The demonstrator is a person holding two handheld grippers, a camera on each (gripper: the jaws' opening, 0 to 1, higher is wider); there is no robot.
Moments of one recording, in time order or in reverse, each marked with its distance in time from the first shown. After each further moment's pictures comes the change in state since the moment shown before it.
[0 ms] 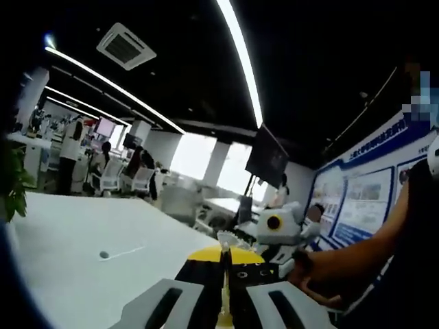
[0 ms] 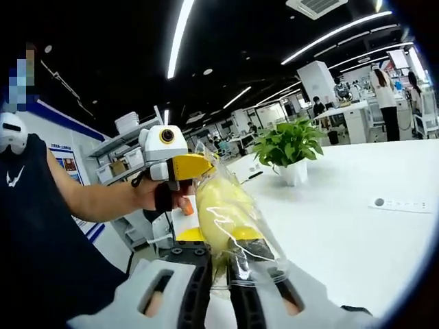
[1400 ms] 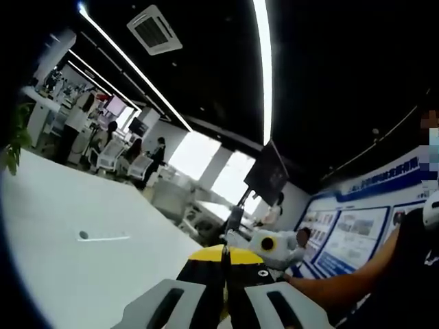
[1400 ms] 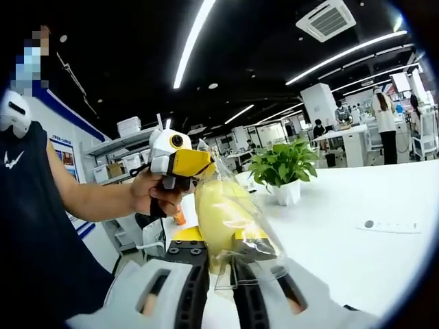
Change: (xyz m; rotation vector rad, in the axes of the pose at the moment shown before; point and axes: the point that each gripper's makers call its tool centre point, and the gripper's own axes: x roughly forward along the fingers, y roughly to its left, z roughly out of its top) left arm 0.023 -0.002 0.015 -0.228 -0.050 -0.023; right arm -0.015 -0.013 0.016 -0.076 -0.099 -0.015
